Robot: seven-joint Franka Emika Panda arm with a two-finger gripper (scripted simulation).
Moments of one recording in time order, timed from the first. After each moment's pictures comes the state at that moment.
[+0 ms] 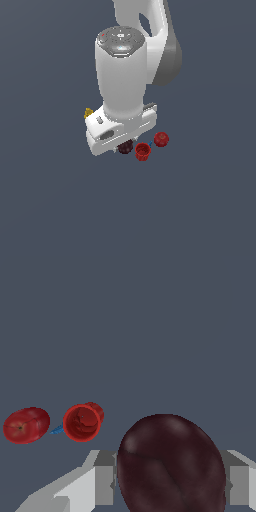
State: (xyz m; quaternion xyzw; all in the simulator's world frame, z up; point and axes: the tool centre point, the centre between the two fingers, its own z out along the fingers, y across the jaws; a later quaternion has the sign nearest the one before) arm 0.086 -0.010 0.253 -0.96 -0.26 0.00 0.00
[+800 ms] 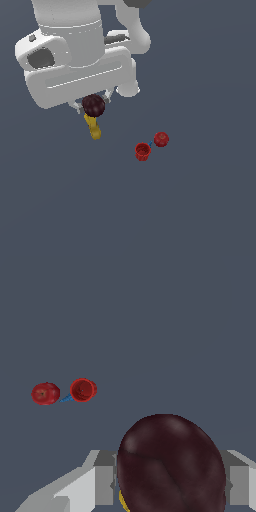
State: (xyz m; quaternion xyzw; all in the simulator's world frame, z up) arm 0.062 -0.083 0.396 -0.96 -0.26 0.00 0.00
